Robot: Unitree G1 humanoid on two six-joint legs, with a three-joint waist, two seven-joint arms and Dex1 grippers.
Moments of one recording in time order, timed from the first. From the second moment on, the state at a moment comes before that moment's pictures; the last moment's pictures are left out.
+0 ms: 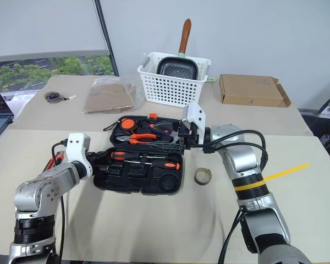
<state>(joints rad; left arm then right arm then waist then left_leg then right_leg) -0.31 0.37 0.23 -0.26 -0.47 1.05 -0.21 -0.72 -0.41 0.15 0.11 0.37 0.25 1.15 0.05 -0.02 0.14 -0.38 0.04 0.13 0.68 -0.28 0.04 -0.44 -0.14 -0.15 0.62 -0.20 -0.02</state>
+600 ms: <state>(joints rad) -0.16 0.36 0.25 -0.42 -0.45 0.92 -0.22 -0.72 -0.41 0.15 0.11 0.37 0.24 1.15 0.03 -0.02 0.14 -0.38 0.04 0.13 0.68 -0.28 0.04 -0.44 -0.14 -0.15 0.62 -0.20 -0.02</state>
